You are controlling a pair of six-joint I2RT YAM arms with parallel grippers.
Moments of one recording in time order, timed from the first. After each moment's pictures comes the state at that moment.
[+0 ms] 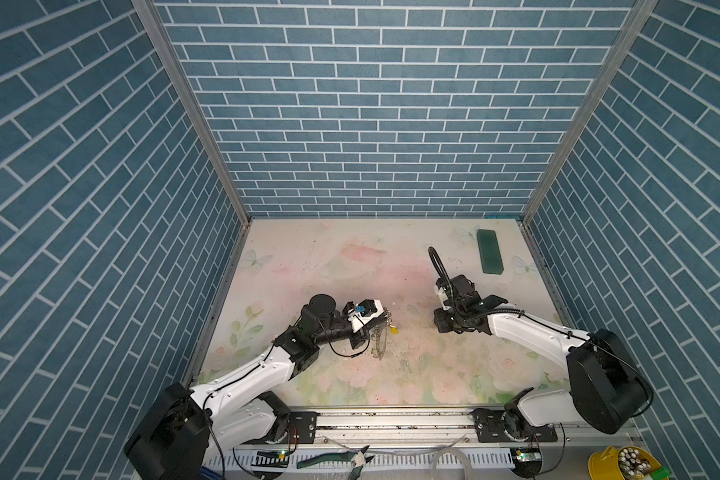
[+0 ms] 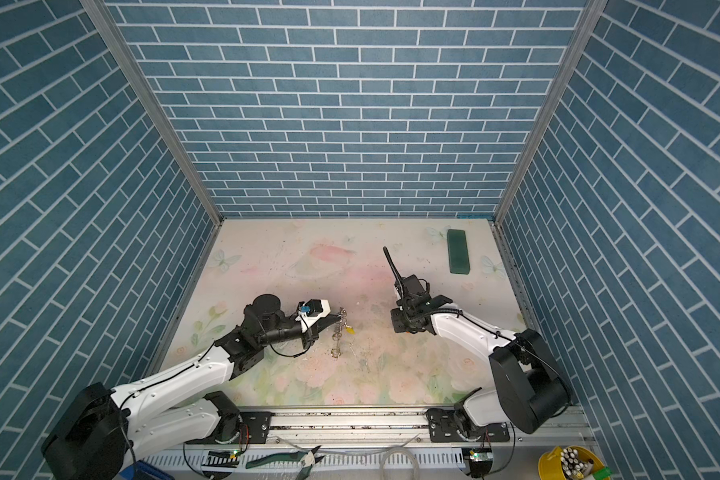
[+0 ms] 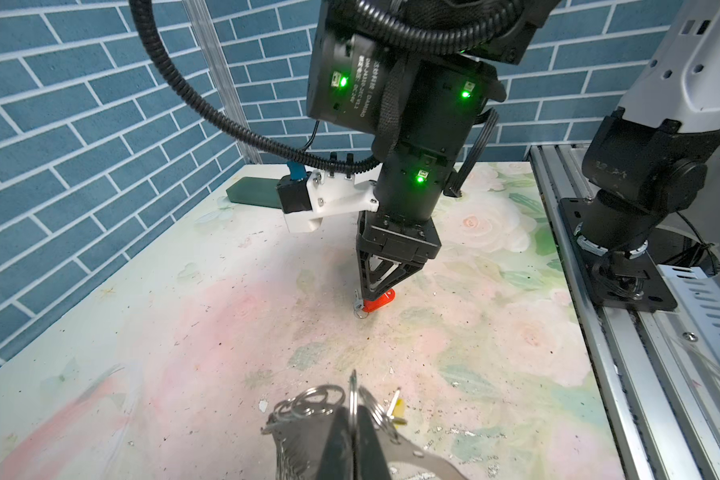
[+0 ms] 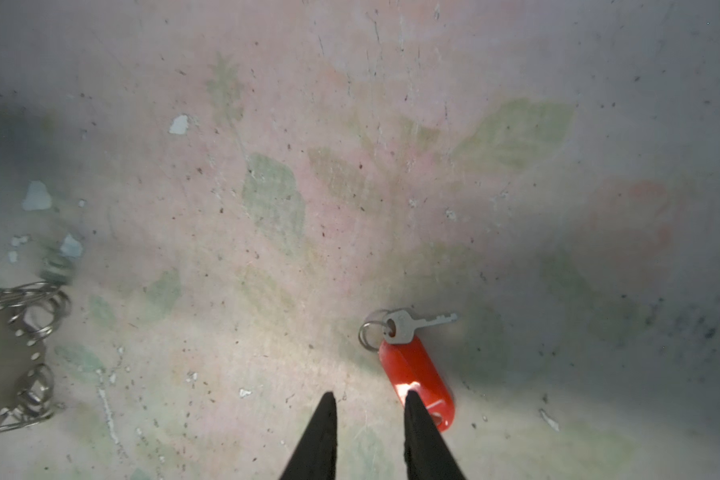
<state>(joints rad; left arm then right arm) -0.67 1.07 0.45 0.32 0.54 0.30 0.59 1.44 0.80 -0.49 -0.04 0.27</state>
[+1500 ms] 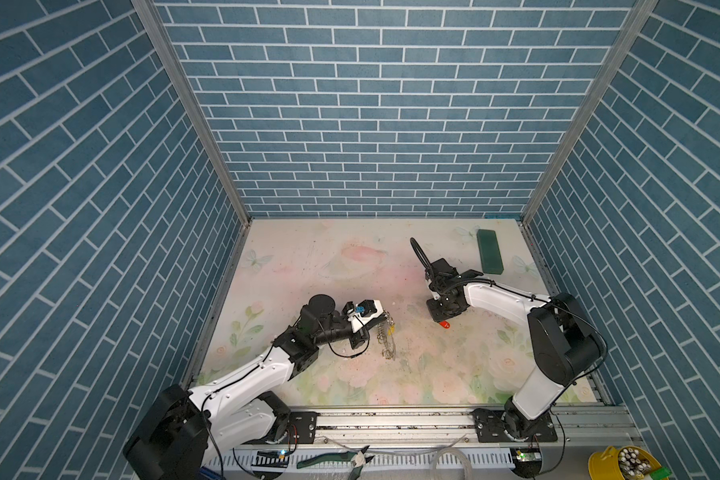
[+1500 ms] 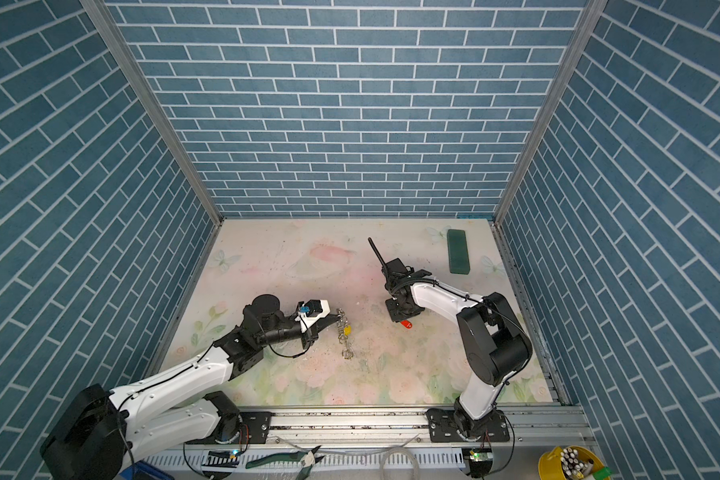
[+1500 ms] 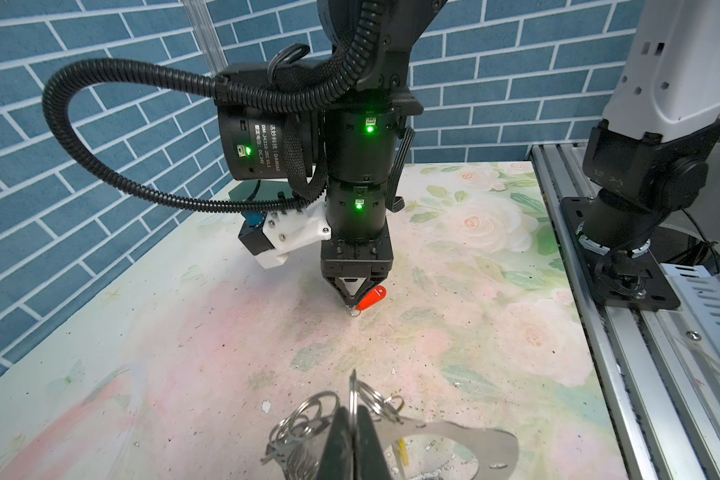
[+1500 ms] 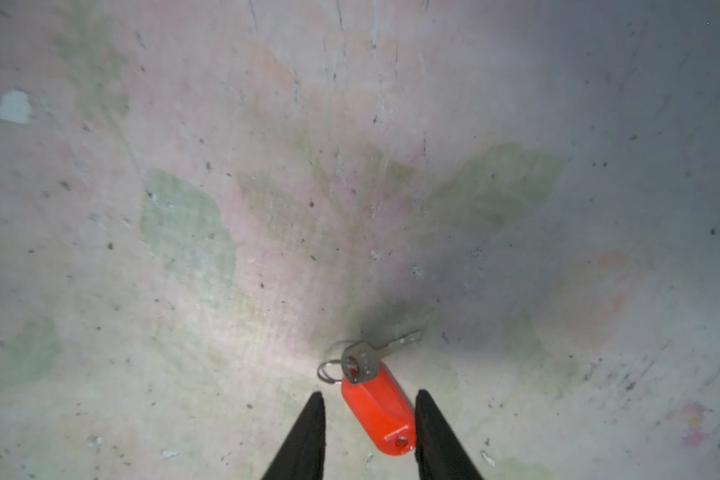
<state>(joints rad) -0.67 1.06 0.45 0.31 0.54 0.31 0.60 1.70 1.08 -0.71 0.06 0.20</state>
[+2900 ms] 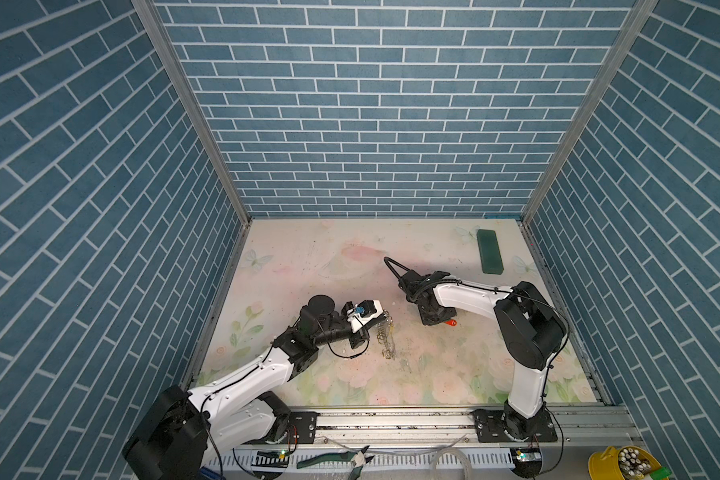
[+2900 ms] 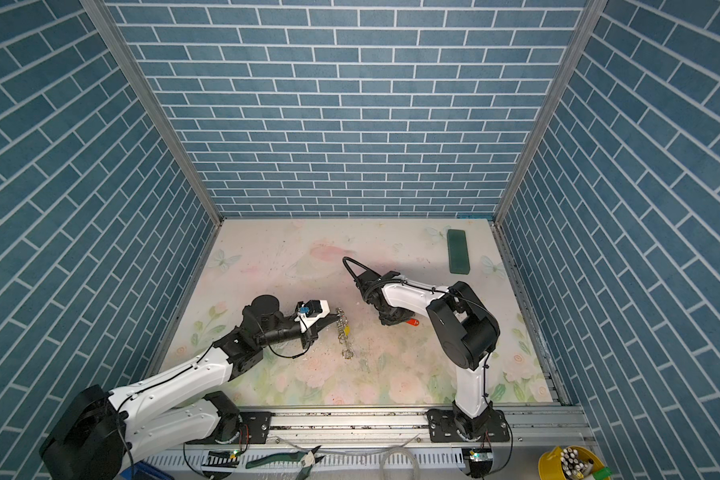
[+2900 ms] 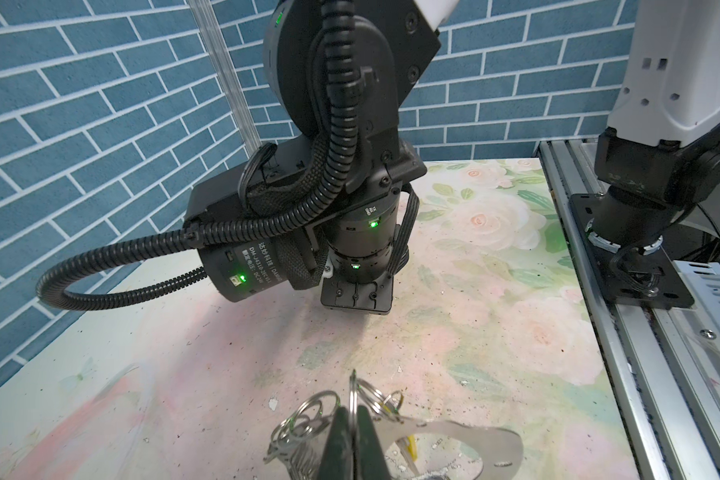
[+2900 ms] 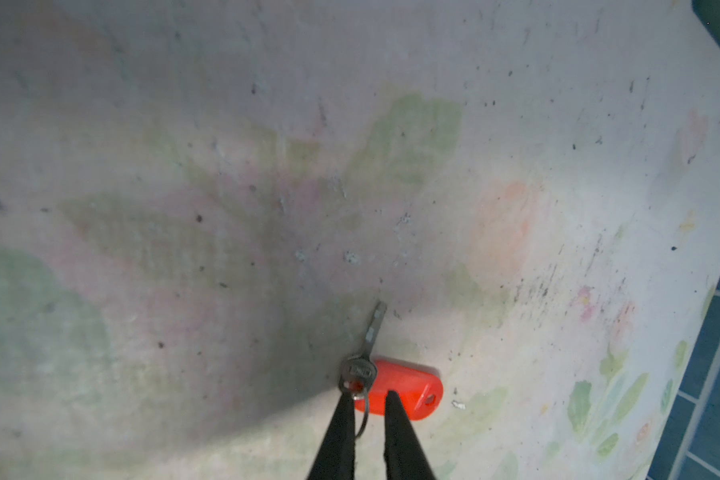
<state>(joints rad) -0.67 1.05 0.44 0.32 0.52 0.32 0.77 1.89 1.23 -0.93 0.44 0.54</state>
